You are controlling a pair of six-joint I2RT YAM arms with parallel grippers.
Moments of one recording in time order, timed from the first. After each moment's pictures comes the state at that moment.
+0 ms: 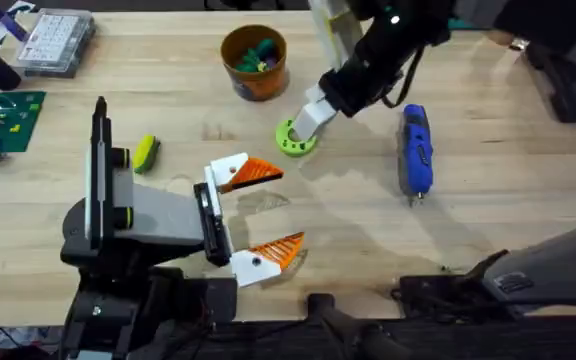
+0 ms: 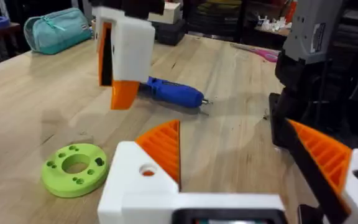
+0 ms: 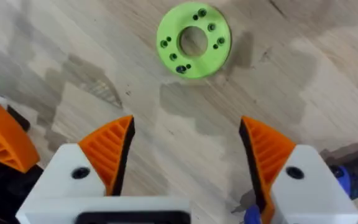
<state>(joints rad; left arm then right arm) -0.08 0.00 0.01 -0.13 1.20 0.02 0.55 1.74 1.54 -1.19 -0.21 -0.09</state>
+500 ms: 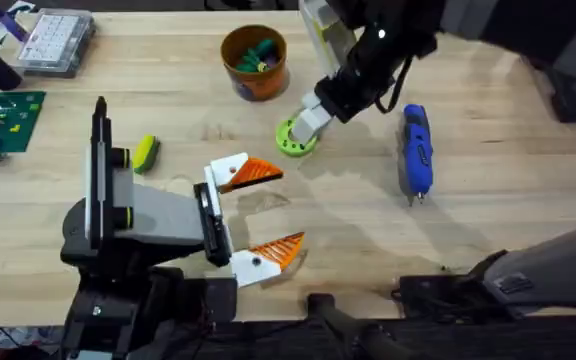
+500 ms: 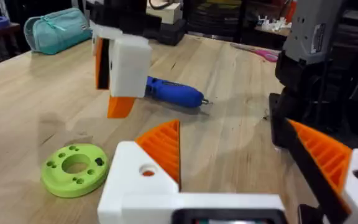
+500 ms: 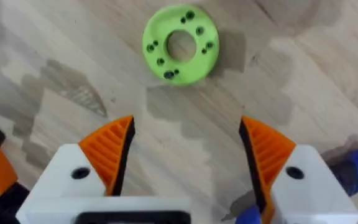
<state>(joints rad) -0.08 0.00 0.01 -0.13 1.20 0.02 0.58 1.73 1.50 -1.12 -0.13 -0.08</state>
